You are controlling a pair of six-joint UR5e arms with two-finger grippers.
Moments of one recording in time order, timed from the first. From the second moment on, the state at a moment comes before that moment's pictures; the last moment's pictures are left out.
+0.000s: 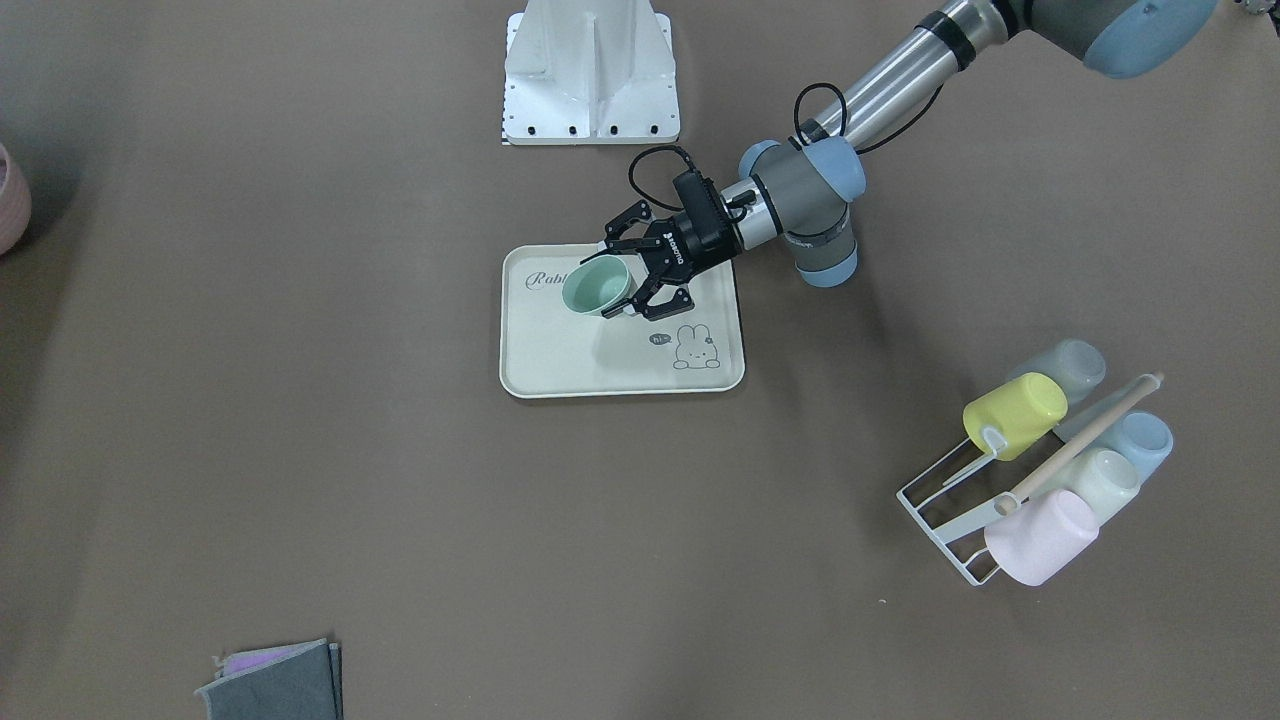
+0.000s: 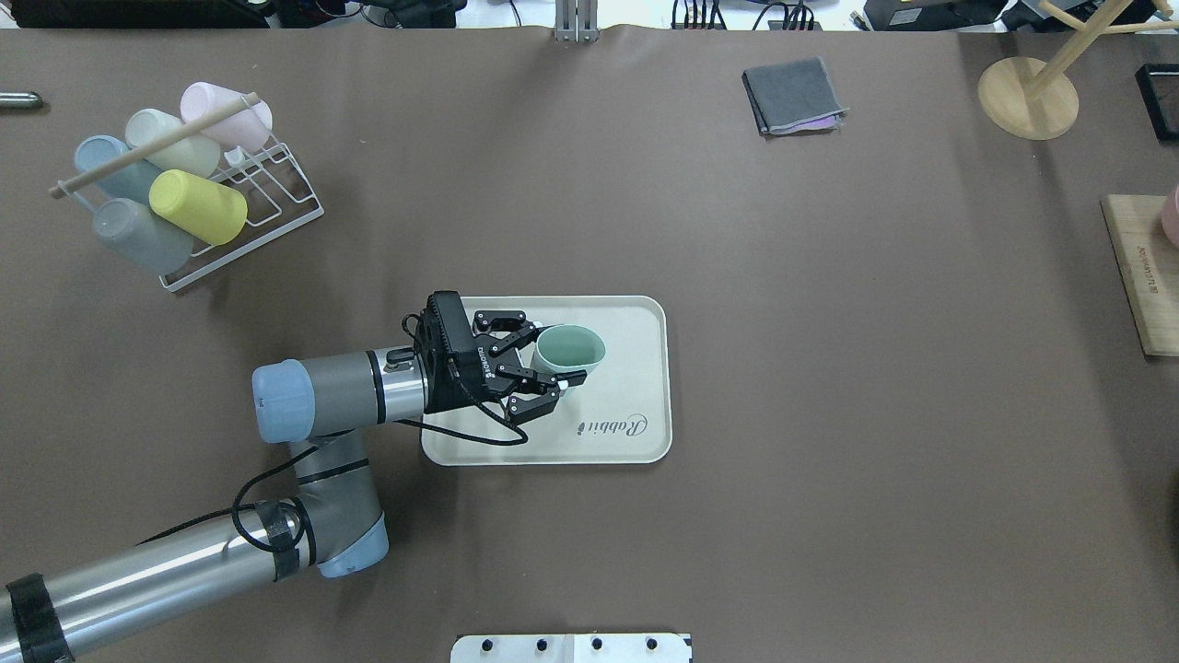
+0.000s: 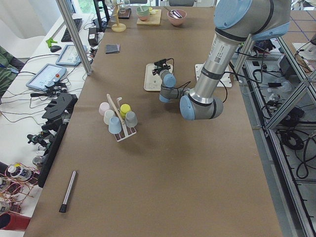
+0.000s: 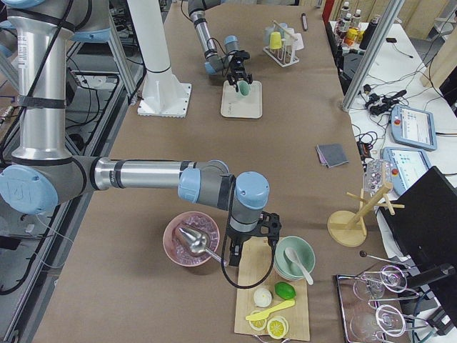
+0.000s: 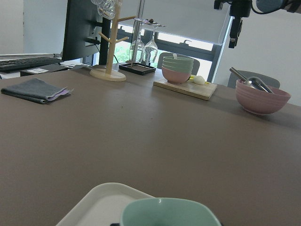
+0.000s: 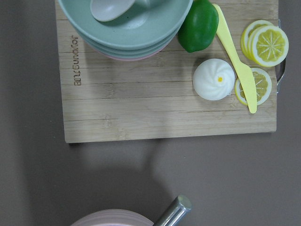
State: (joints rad) left arm -0.41 -2.19 -1.10 -3.39 -1.65 -0.45; right arm 1.64 -1.66 1.71 -1.78 2.24 -0.09
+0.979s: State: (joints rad) left arm -0.41 -2.18 -1.10 -3.35 -1.61 -0.38; right arm 1.64 -1.66 1.70 -1.78 2.24 -0.09
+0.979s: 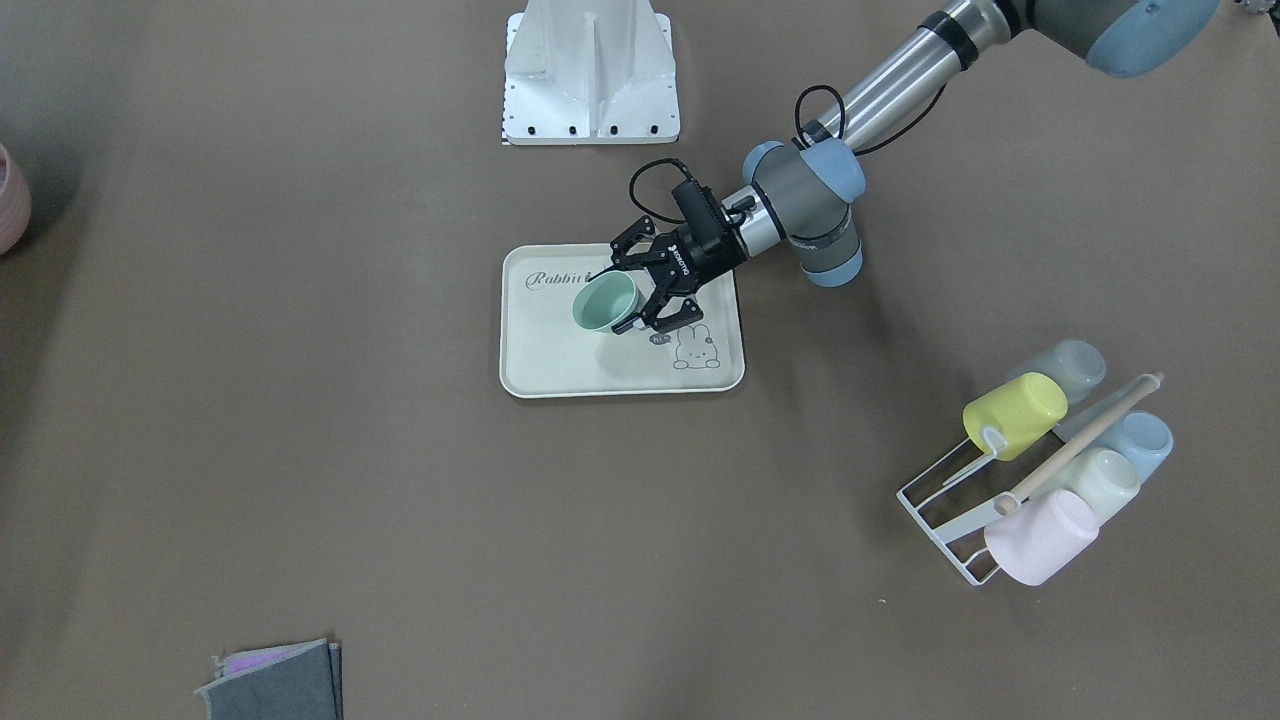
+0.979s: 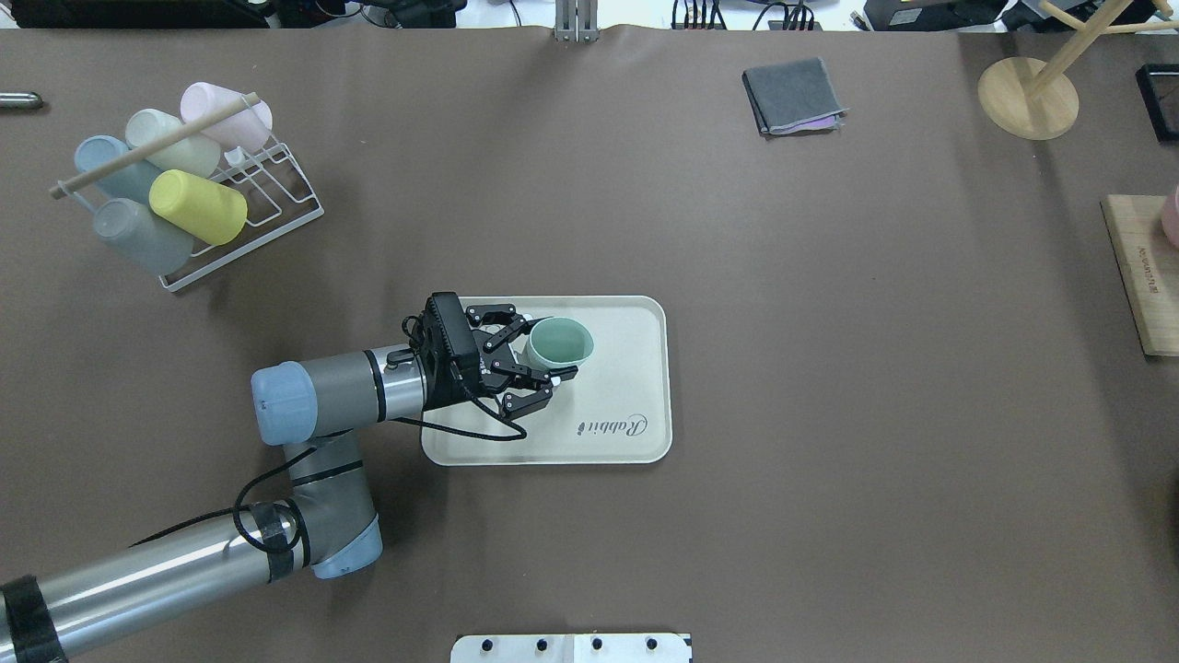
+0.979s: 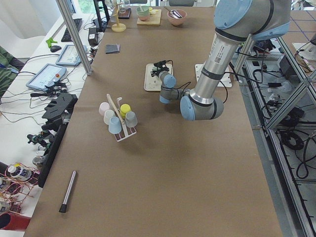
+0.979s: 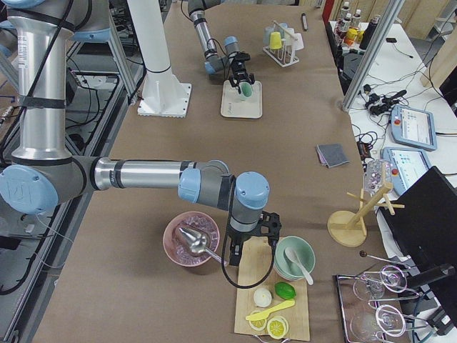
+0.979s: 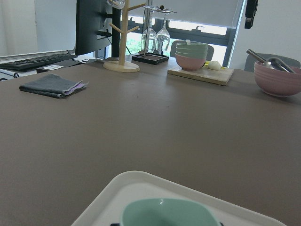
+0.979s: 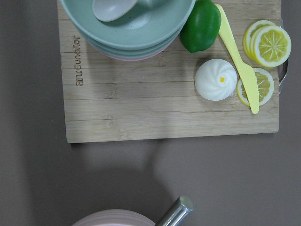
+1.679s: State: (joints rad) left arm -0.42 -2.13 -1.14 -3.36 -1.61 -0.38; right arm 1.64 -1.66 1.70 -1.78 2.24 -0.09
